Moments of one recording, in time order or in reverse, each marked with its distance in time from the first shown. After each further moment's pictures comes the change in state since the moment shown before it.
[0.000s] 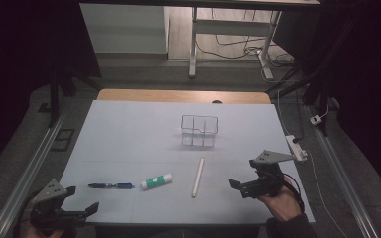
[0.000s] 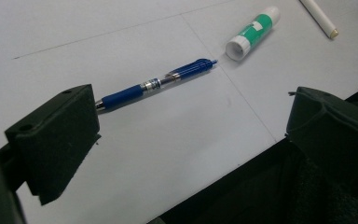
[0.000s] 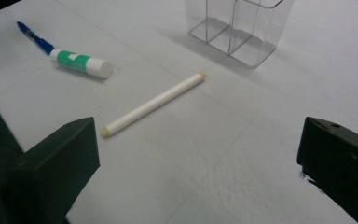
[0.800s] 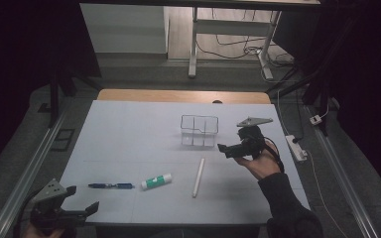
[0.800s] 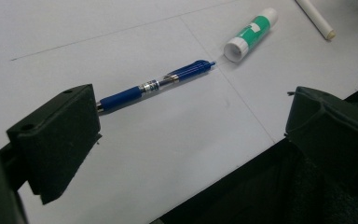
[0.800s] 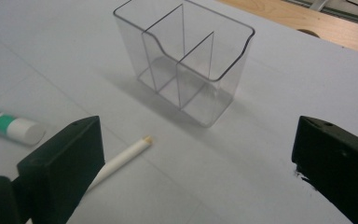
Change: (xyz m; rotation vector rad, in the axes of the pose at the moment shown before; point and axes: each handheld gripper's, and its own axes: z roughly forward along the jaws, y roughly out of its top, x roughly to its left) left arm 0.001 0.001 0.000 -0.003 -0.009 -0.002; right arm -0.039 0.067 0.060 0.011 -0.088 0.015
